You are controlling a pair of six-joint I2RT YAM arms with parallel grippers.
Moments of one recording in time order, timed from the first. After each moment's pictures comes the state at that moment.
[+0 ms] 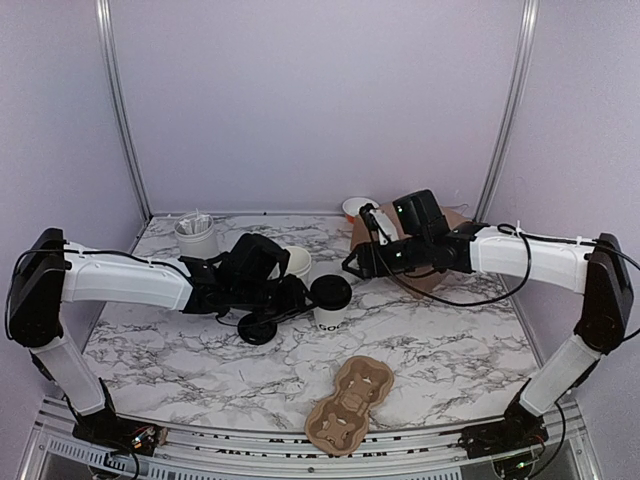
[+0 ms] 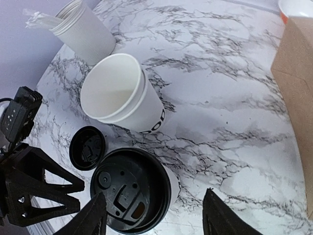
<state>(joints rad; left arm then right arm) -0.94 1.69 1.07 -0.08 0.07 -0.98 0.67 1.58 1.15 -0.26 -0.22 0.34</state>
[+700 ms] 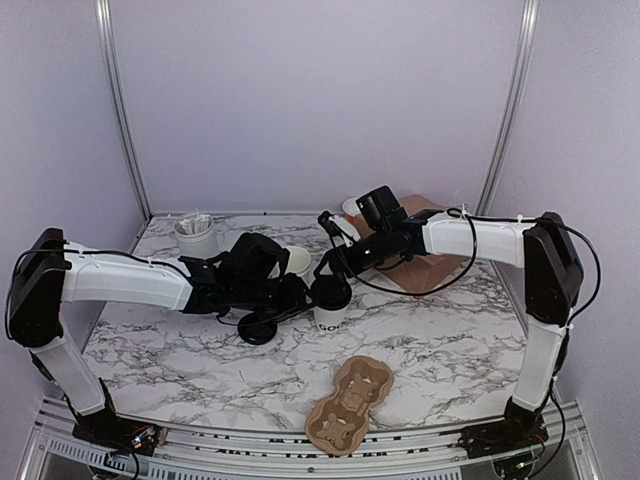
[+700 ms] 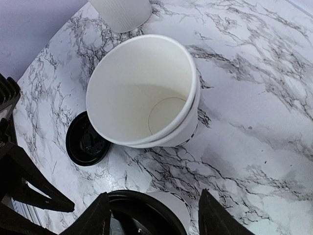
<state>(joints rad) -0.94 1.69 1.07 -0.06 0.07 -1.01 0.67 1.91 1.46 -0.36 -0.43 0.08</state>
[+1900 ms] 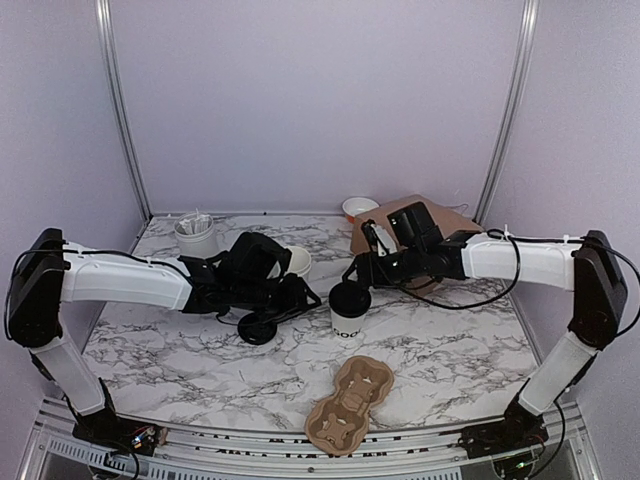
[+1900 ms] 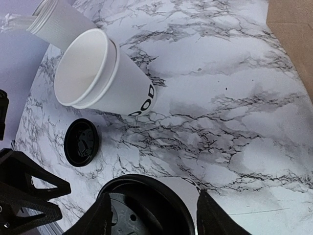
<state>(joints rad) -0.94 1.68 1.07 -0.06 0.10 -1.00 0.66 1.63 1.13 -0.26 -0.25 0.47</state>
